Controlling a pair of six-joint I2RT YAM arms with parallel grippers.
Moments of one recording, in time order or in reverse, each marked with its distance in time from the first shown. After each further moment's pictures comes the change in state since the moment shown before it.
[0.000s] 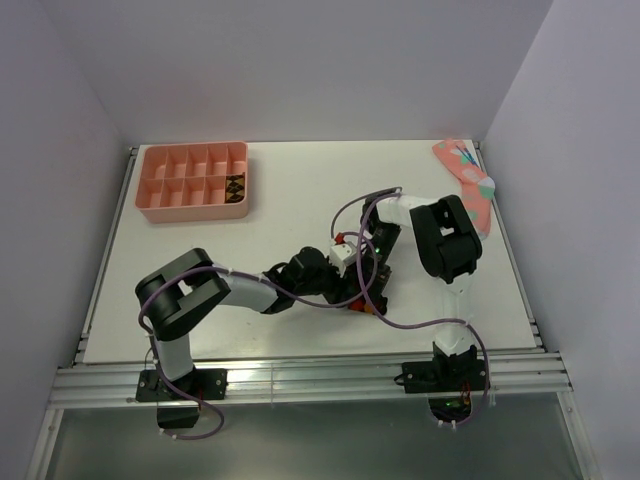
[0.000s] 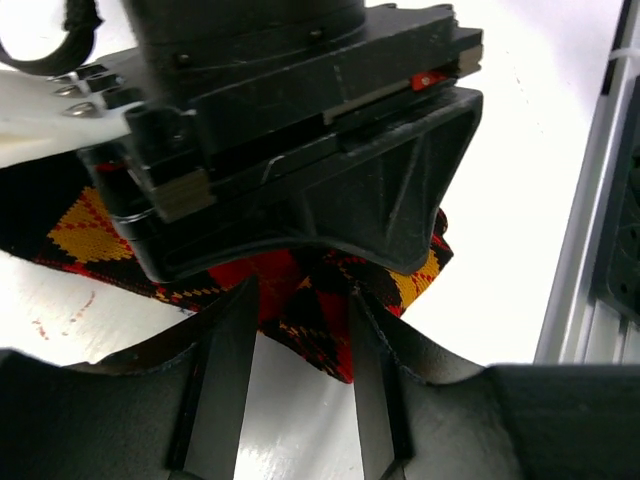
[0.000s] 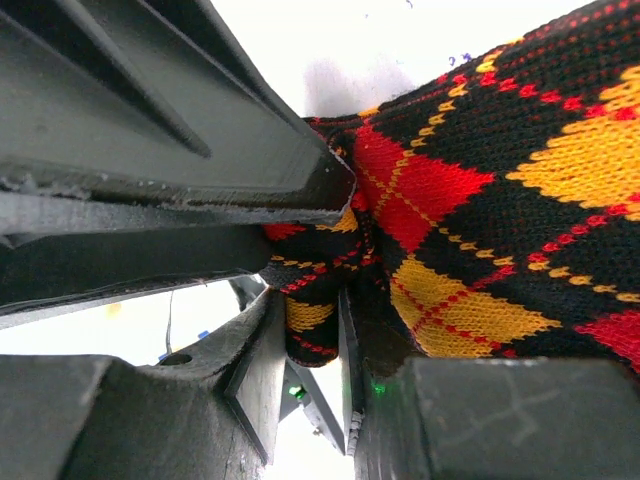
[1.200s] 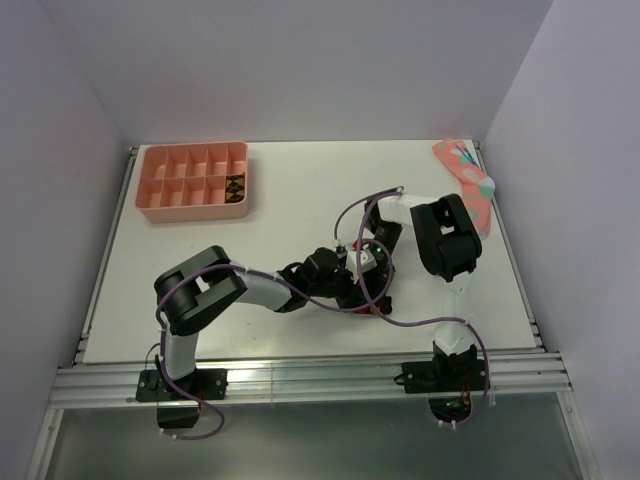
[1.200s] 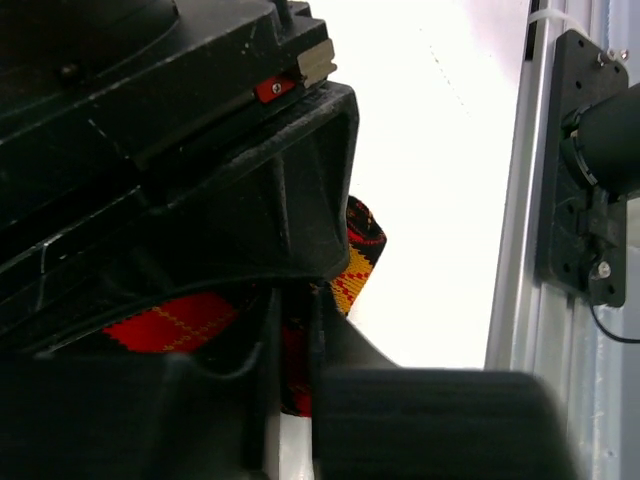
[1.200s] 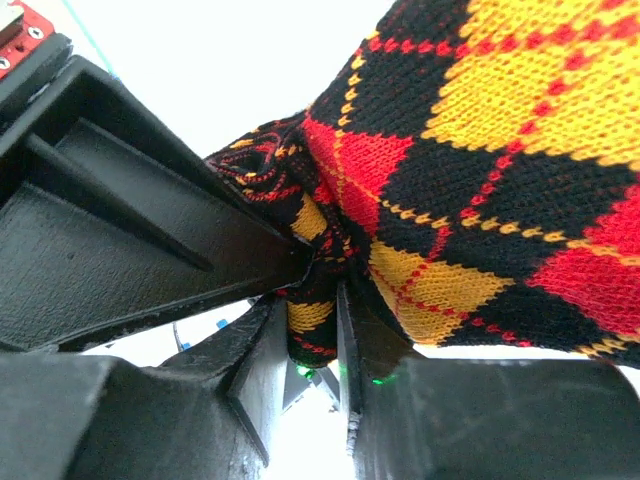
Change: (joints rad) left arm -0.042 0.103 0.106 -0.013 0.144 0.019; right arm -0.010 0.016 0.012 -0.018 0.056 0.053
